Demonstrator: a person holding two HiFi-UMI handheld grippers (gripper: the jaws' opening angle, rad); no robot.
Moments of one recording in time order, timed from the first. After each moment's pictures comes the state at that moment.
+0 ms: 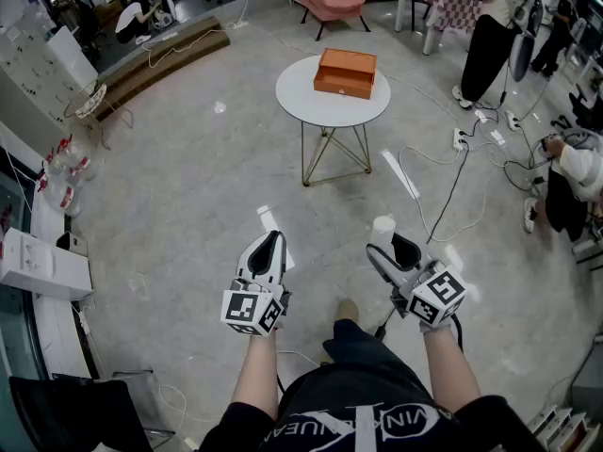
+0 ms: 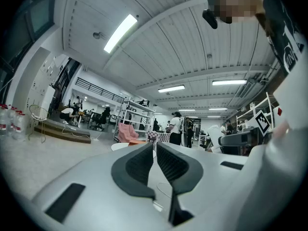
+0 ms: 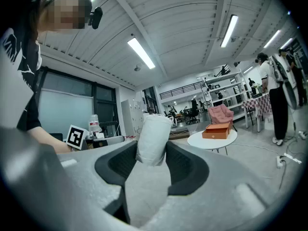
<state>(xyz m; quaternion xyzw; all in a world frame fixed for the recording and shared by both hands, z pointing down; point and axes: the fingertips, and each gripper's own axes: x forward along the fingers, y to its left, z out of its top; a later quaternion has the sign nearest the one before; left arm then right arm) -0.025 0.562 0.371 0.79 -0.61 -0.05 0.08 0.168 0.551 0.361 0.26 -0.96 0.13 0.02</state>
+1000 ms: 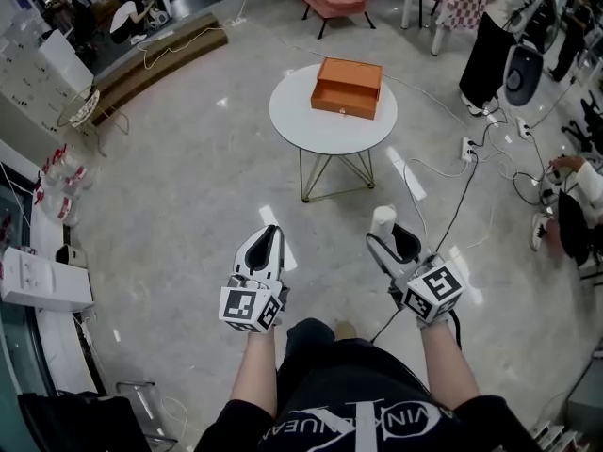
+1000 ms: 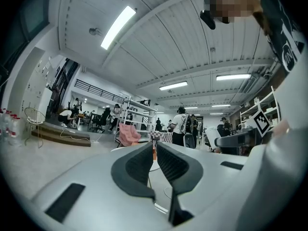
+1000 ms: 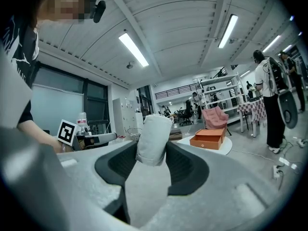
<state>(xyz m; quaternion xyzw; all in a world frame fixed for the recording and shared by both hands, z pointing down) -0.031 0.393 0.367 0.79 -0.61 -0.04 0.07 0.163 0.370 0.370 0.30 -0.95 0.11 0.02</state>
